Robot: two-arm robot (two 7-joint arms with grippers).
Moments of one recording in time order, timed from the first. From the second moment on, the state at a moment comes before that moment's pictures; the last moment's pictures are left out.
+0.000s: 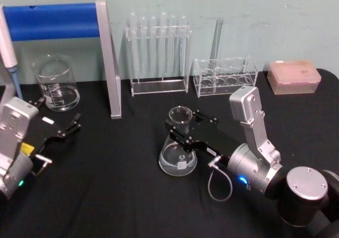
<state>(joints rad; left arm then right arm) -0.20 0.60 0.45 -1.41 -0.25 -0.12 0.03 0.19 0.28 -0.39 -1.46 0.27 -0.01 0.37</state>
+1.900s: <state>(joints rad) -0.20 0.60 0.45 -1.41 -0.25 -0.12 0.03 0.04 0.50 -0.31 -1.67 0.38 -0.03 0.46</state>
